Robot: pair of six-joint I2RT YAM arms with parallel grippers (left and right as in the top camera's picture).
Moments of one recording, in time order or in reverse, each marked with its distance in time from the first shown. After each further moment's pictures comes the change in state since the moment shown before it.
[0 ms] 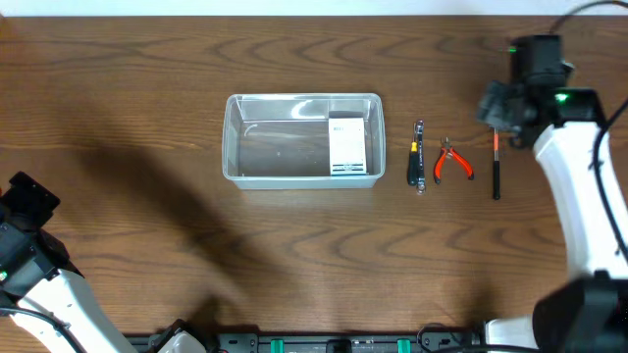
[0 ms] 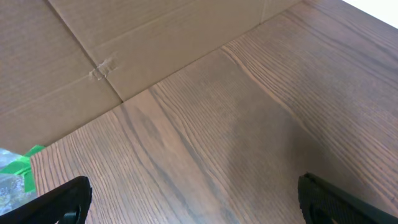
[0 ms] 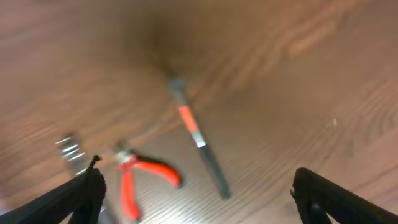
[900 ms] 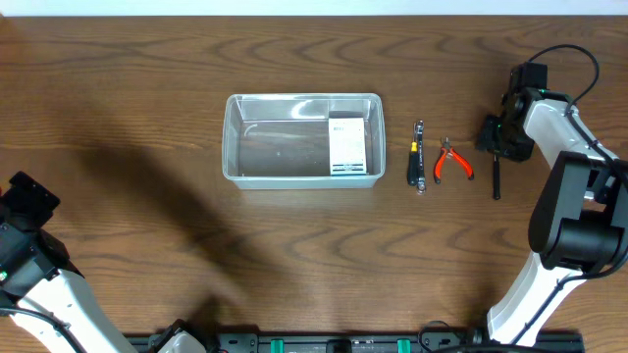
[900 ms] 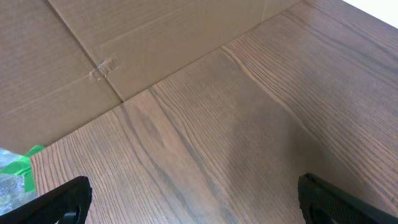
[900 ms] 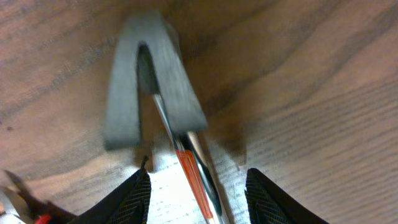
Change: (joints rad) left arm 0.000 0.000 0.000 0.000 0.000 0.000; right arm -0.135 0.431 -0.030 0.200 -0.264 -0.214
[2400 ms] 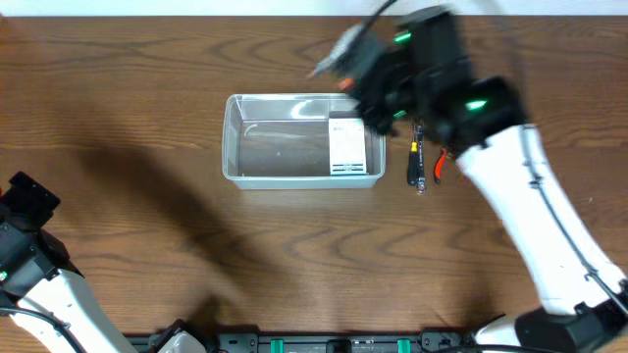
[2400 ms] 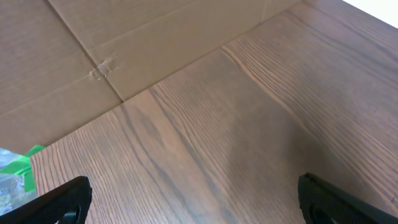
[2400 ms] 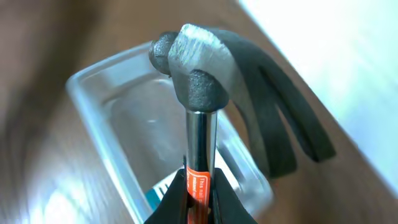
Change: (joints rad) left arm 0.000 0.000 0.000 0.000 0.000 0.000; right arm 0.691 -0.402 0.312 -0.128 -0.366 -0.763
